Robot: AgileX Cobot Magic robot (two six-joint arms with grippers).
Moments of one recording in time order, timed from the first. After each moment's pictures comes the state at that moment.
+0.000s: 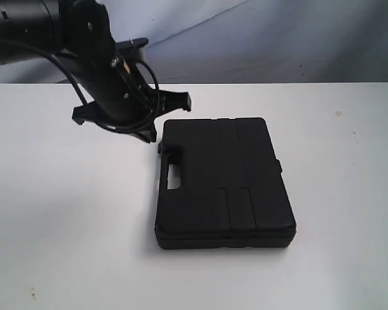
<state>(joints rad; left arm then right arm) -0.54 1.88 -1.50 -0.10 0.91 -0.43 0.12 0.00 0.00 0.09 0.20 -0.10</state>
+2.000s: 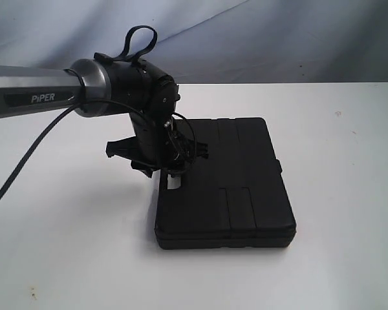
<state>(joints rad) -0.63 2.19 -1.59 0.15 0.89 -0.69 0.12 0.00 0.00 0.09 0.20 -0.10</state>
